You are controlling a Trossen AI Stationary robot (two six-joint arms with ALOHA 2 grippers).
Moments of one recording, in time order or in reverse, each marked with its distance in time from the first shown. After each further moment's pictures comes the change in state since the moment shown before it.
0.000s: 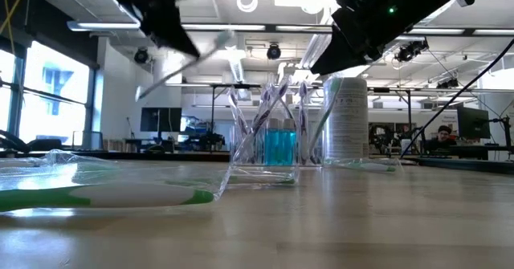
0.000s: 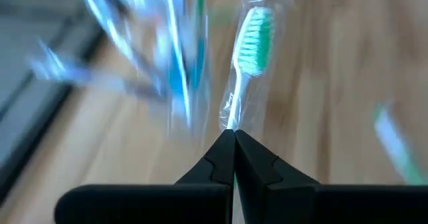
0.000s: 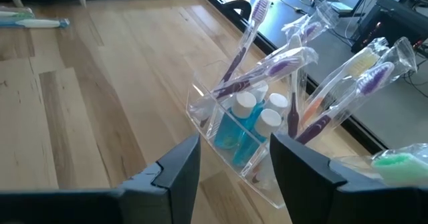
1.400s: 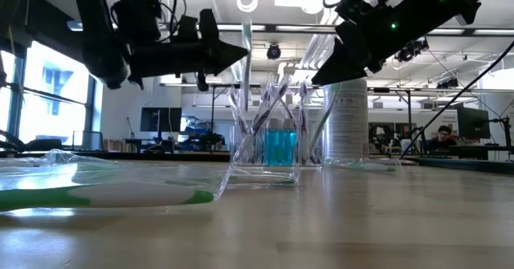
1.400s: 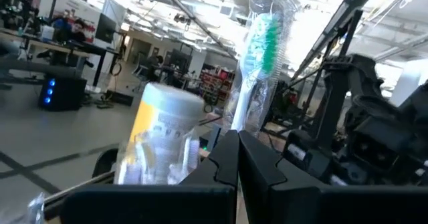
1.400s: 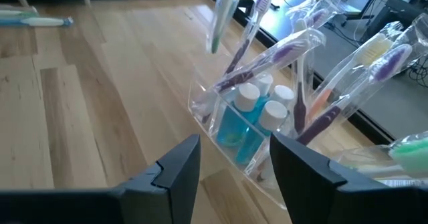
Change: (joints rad) left arm 0.219 0.614 -0.326 1.914 0.153 -0.310; right arm -0.033 0.000 -0.096 0.153 -0.054 -0.038
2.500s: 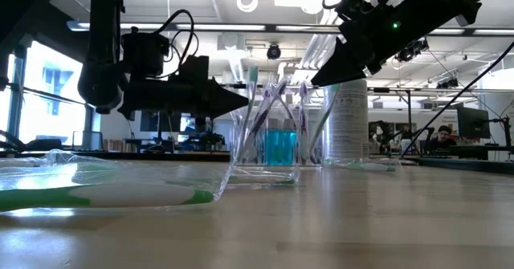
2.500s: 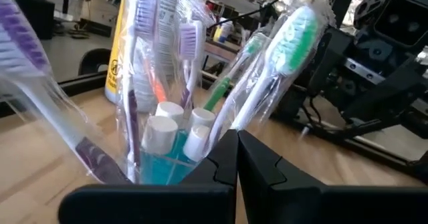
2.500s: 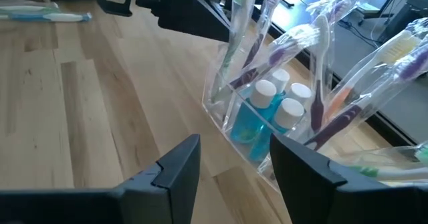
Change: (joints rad) left arm 0.032 0.221 -0.049 0.025 0.184 -0.026; right arm 0.000 0.000 -0.005 0.004 -0.053 -0.007
